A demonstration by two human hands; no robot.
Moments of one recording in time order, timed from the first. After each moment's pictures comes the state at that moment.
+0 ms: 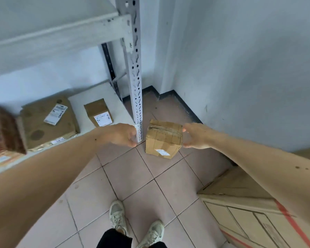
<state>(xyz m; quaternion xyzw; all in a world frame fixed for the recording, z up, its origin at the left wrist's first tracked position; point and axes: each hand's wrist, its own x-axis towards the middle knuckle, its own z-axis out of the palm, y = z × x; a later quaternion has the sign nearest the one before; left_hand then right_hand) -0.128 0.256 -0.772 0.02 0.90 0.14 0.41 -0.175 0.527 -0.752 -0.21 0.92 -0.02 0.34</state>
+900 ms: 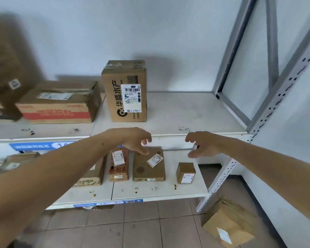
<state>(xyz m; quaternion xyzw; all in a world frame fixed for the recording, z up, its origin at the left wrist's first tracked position) 0.124 -0.040 -0.468 -0.10 0.97 0.11 0.20 -0.038 0.180 -0.465 -0.45 0.86 0.01 0.22</state>
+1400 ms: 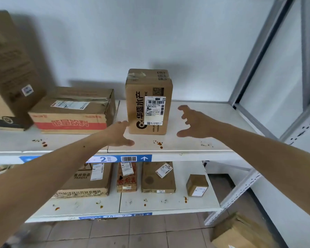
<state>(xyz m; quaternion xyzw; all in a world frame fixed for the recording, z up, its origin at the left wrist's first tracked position) 0.163 -0.191 -0.482 -0.29 0.94 0.19 0.05 -0.030 0.026 -0.421 -0.48 0.85 -0.11 0.15</state>
